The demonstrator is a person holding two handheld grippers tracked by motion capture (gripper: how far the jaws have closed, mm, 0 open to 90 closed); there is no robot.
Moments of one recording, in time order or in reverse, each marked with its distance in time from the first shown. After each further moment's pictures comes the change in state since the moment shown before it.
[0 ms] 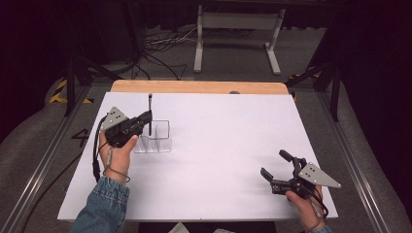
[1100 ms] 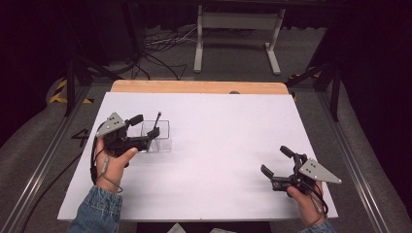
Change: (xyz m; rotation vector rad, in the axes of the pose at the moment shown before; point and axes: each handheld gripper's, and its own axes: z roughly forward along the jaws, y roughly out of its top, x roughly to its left) left arm -0.015 -0.002 -0.018 -0.008 -0.105 -0.023; right arm -0.006 0.008 0.006 -0.015 0.003 -0.005
